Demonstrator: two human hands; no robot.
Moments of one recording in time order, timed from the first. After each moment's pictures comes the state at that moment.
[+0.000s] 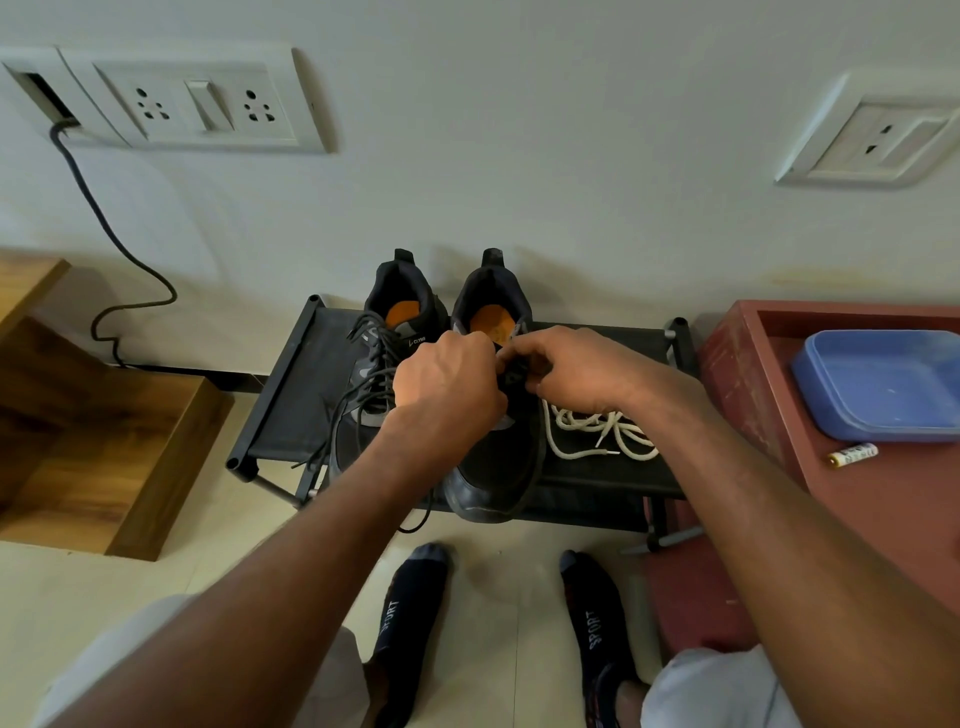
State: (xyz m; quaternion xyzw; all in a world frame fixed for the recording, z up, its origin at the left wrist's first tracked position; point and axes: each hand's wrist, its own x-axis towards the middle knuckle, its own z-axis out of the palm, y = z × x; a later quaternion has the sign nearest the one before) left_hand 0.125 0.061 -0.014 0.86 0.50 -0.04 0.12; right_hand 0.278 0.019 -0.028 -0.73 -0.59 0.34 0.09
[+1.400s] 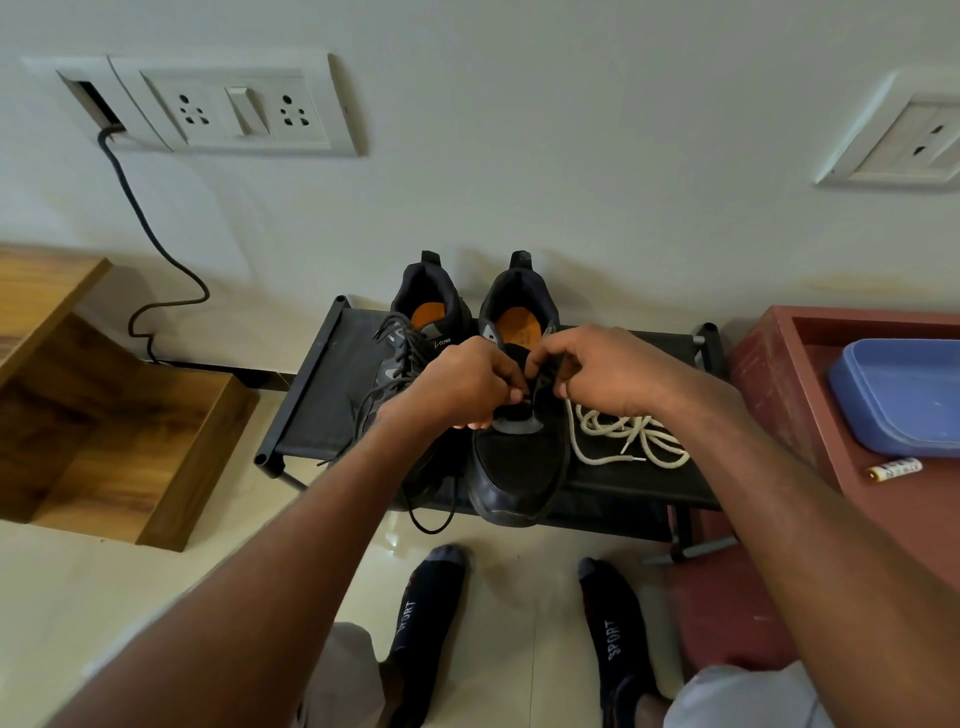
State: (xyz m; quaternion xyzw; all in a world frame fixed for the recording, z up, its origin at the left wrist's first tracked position) left_hand 0.112 0.100 -0.040 0.80 0.45 -0.05 0.40; right_hand 0.277 0.015 -0.017 -0.73 -0.58 0.34 0.11
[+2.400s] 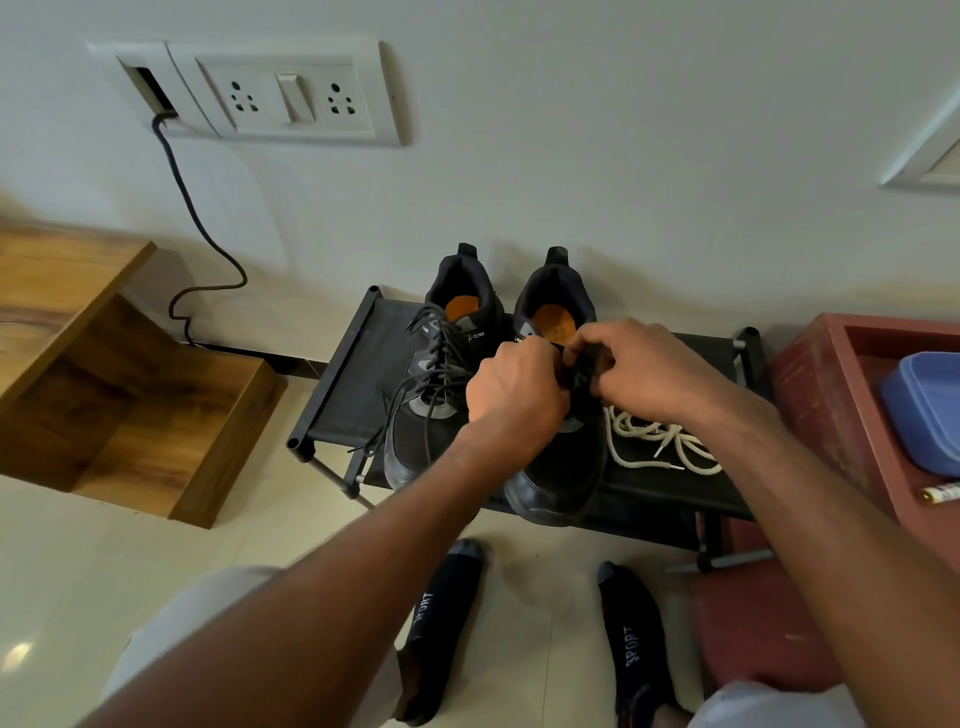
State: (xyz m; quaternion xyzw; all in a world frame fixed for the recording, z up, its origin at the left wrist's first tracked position) left_hand 0.127 0.063 -0.047 0.81 0.53 0.06 0.25; right_hand 0.271 0.016 -0.021 -0.75 -0.58 0.29 0.14
